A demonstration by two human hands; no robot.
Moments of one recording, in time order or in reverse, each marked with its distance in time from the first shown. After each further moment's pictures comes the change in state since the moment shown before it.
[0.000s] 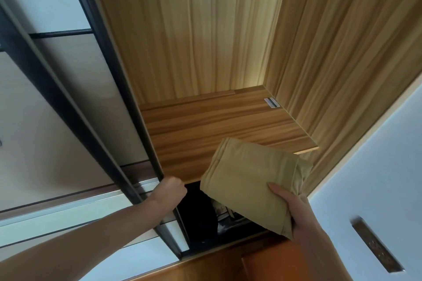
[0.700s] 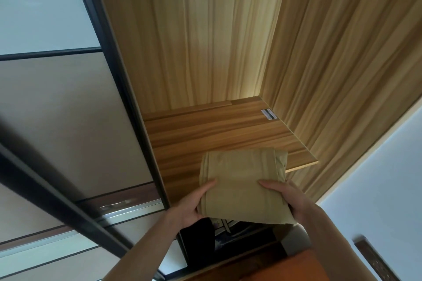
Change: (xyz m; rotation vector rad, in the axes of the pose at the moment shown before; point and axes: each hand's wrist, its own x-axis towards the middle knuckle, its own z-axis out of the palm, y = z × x) left_hand 0.075 0.035 -0.005 -2.339 -0.361 -0.196; right_hand 0.085 -0.046 0.010 -0.285 -0.182 0.102
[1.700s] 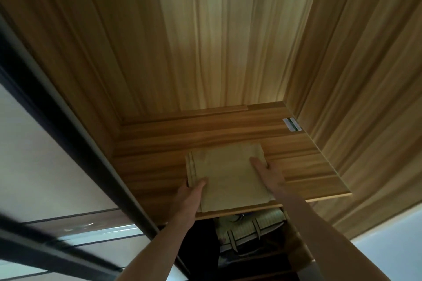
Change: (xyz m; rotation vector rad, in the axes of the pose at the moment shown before) left_hand 0.099 0.021 0.008 0.081 0.704 0.354; right_hand 0.214 -0.026 0.003 -0.366 0.147 -0.158
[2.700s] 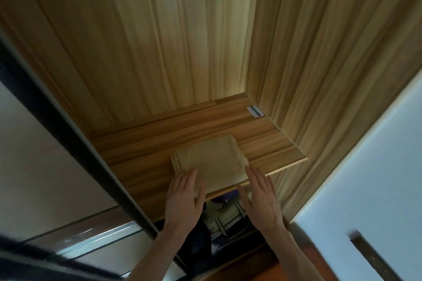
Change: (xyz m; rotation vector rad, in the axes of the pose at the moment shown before) left_hand -0.077 0.004 -0.029 0.995 -0.104 1.004; right_hand -0.180 0.052 0.007 -0.801 0.418 -0.514
